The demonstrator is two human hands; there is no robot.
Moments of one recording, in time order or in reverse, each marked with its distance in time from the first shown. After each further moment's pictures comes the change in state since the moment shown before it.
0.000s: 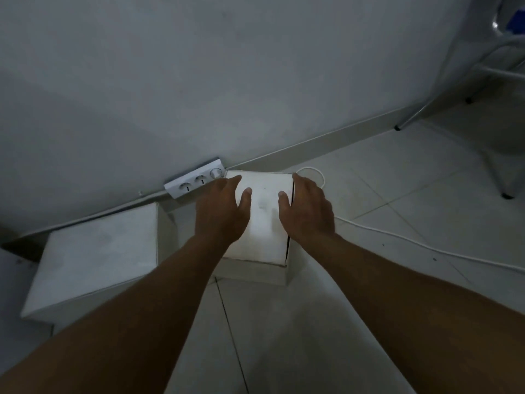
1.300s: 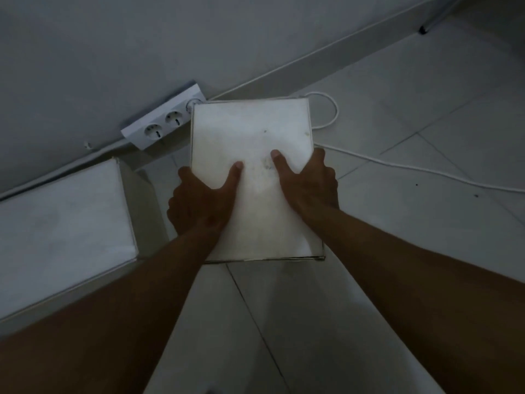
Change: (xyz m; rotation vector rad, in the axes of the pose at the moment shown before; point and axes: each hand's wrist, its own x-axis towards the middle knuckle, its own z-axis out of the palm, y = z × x) left_hand 0.009 -0.100 0.087 0.016 -0.001 -0.490; right_hand 0.005 0.018 0.119 0.255 -0.059 0.522
